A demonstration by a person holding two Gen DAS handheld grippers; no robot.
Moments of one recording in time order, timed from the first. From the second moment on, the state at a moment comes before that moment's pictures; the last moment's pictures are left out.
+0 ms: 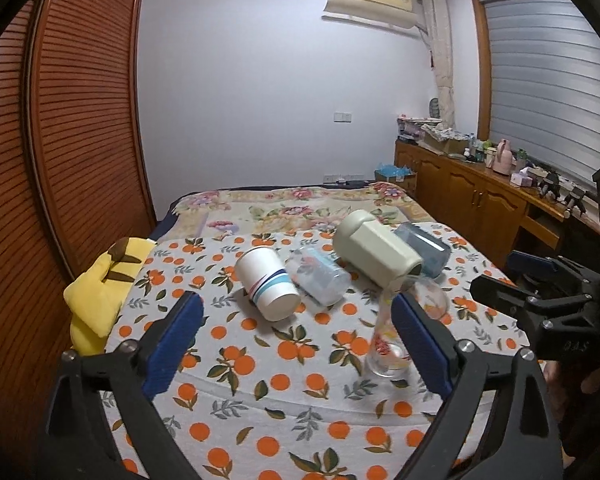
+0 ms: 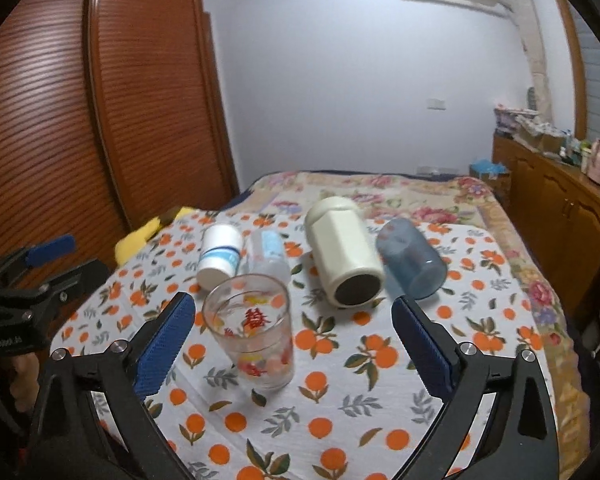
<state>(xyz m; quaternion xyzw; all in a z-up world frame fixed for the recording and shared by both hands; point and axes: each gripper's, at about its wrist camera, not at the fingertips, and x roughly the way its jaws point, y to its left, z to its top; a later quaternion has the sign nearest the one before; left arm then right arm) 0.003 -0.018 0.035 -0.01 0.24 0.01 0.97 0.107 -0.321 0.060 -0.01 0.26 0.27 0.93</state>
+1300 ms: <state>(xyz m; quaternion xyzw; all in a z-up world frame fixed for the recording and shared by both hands) -0.037 -0.039 0.053 0.01 0.22 0.01 0.98 0.057 -0.354 0.082 0.01 0.21 0.22 0.95</state>
